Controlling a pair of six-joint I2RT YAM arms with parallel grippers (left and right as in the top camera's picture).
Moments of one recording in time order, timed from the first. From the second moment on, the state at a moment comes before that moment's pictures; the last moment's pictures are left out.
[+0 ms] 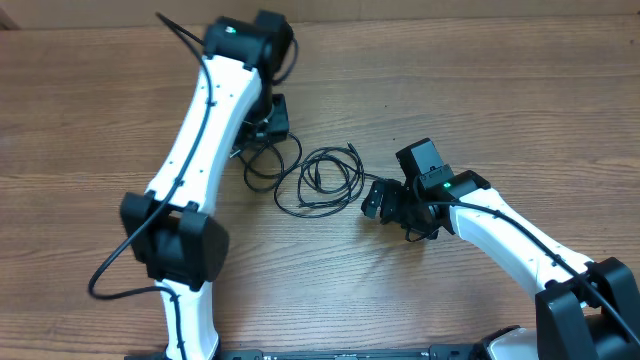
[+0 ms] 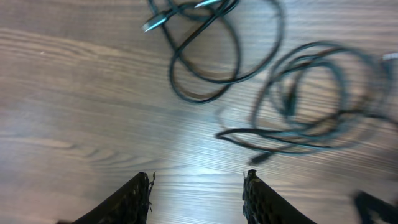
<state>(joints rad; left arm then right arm) -0.30 2.09 2.19 -1.66 -0.06 -0.49 0.42 1.56 0.89 -0.62 -0.22 0.72</state>
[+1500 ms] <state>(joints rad) -0.30 1.83 2.03 -1.64 0.16 -0.34 0.42 1.56 0.89 -0.64 -0.23 0.72</state>
